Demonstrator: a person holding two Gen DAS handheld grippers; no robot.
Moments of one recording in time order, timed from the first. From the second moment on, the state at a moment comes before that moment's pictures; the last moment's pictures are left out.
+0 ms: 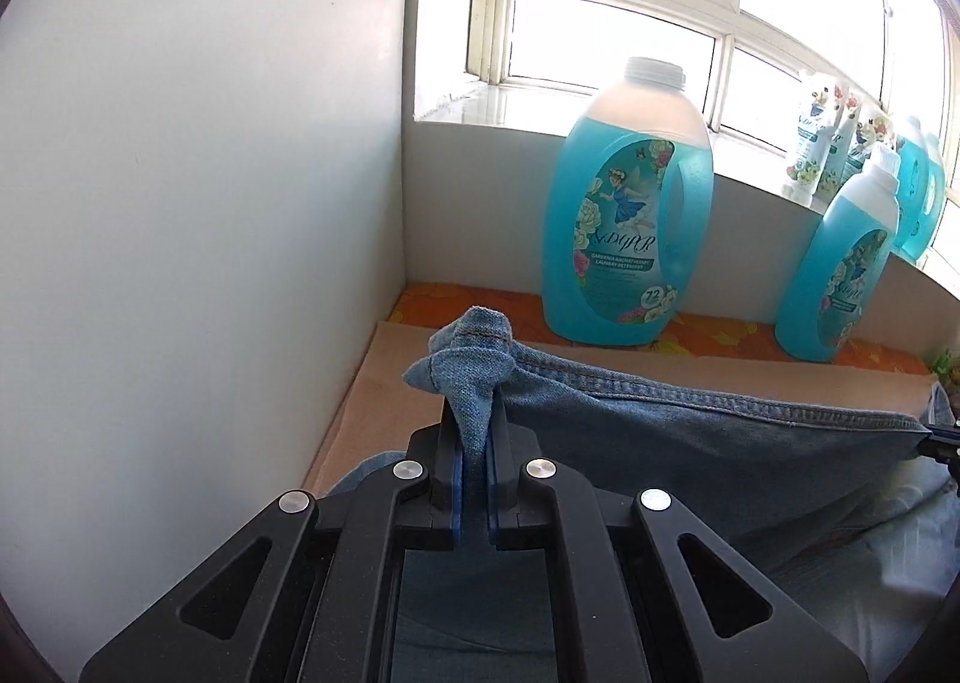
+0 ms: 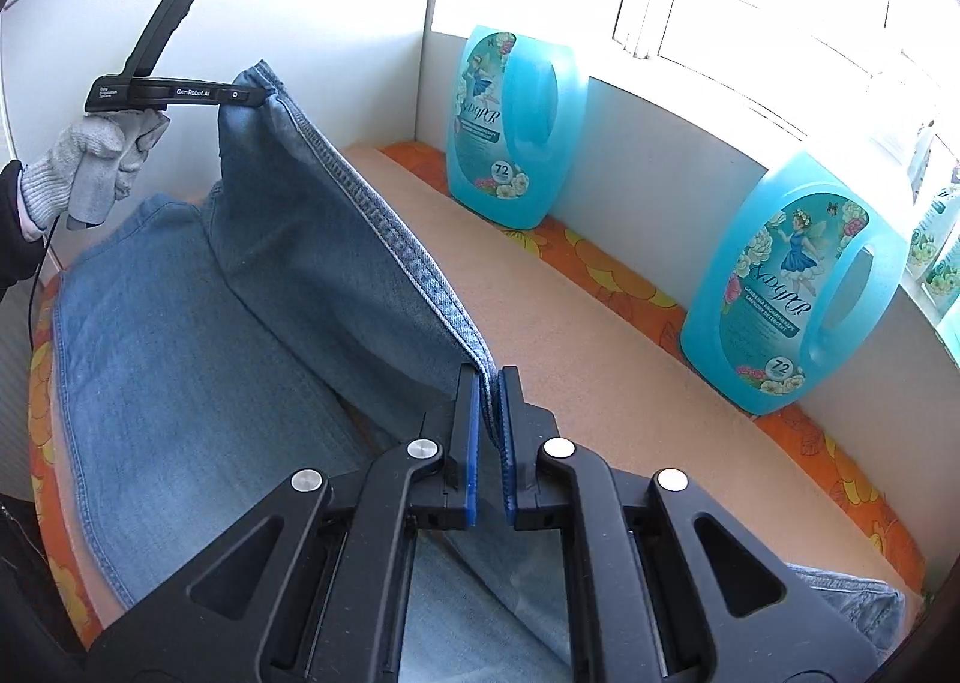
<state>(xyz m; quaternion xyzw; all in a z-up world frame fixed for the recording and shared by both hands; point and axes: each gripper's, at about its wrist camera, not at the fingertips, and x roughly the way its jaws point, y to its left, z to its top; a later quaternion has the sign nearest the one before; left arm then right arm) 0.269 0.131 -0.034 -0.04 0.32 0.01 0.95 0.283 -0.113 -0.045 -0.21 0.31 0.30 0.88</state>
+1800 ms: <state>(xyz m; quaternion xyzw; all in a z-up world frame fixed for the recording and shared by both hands) -0.024 0.170 -0.141 -0.22 0.33 -0.01 0.92 0.141 0.030 -0.050 -0.24 0.34 0.48 0.77</state>
